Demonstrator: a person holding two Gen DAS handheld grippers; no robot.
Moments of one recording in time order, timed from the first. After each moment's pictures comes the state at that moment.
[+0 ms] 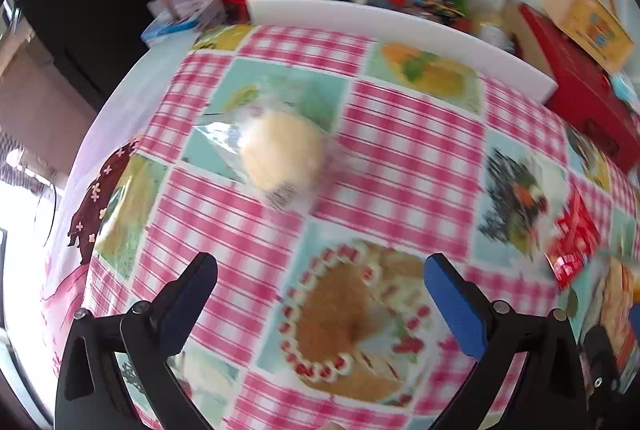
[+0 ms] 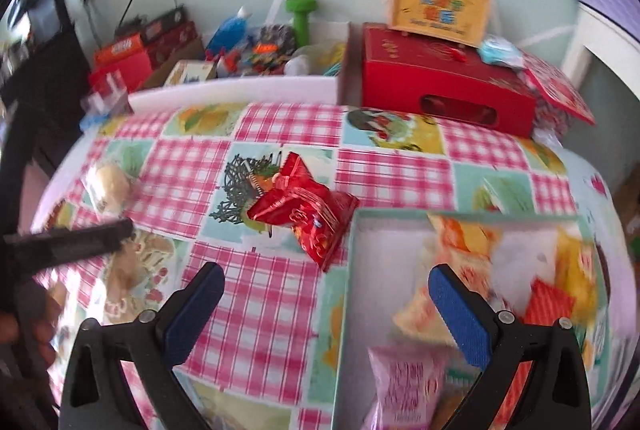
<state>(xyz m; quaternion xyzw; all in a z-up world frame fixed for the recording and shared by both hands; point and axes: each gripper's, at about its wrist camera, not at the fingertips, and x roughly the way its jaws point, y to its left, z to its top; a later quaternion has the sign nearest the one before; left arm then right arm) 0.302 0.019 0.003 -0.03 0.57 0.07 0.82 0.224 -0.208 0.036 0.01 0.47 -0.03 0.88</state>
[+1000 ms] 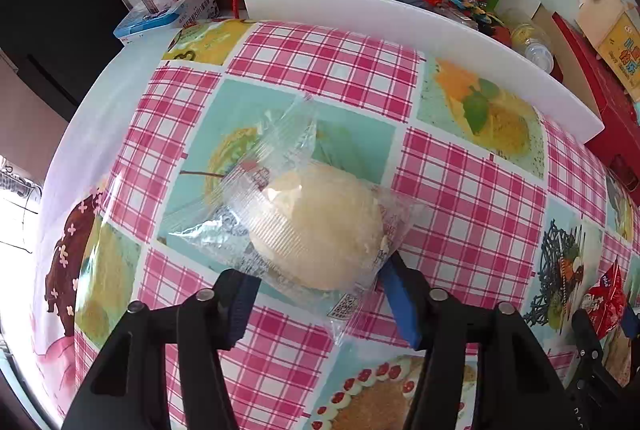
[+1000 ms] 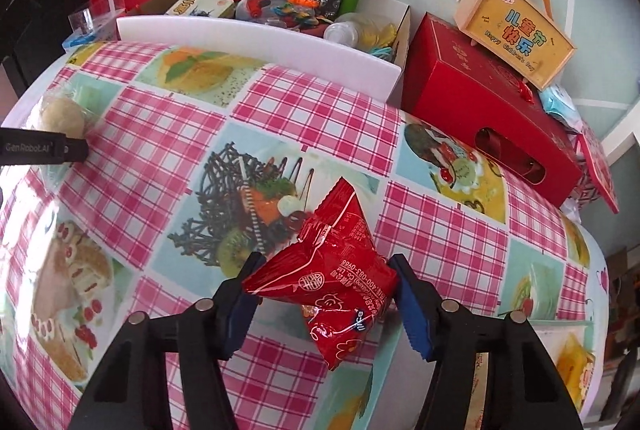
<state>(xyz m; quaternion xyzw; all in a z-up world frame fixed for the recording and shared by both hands) 0.371 0.046 -0.028 -0.04 0.58 0.05 0.81 0.312 -0.177 -0.014 -0.12 0.50 -0.01 0.86</state>
